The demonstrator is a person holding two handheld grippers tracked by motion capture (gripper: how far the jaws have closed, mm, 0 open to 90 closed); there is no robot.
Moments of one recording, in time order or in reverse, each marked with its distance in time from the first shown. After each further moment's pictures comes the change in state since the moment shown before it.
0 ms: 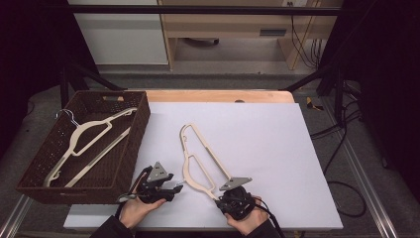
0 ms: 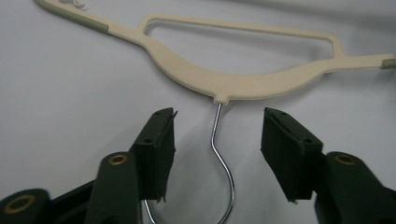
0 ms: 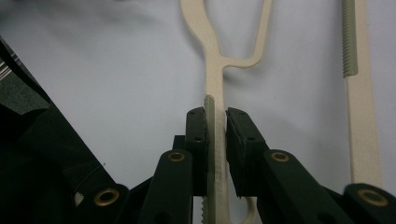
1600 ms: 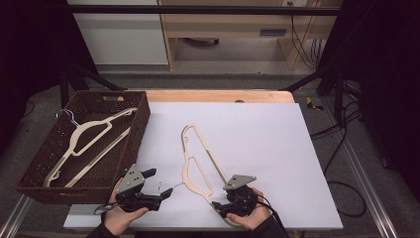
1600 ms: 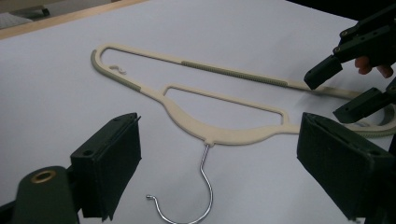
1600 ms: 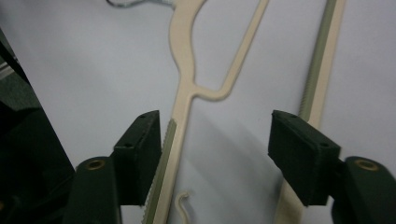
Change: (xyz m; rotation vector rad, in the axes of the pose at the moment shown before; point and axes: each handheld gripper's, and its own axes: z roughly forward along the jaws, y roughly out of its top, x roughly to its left) left arm -0.006 -0.009 -0.064 -0.252 0.001 -0.017; right arm -0.020 -0.005 0.008 -0.089 0.046 -0.135
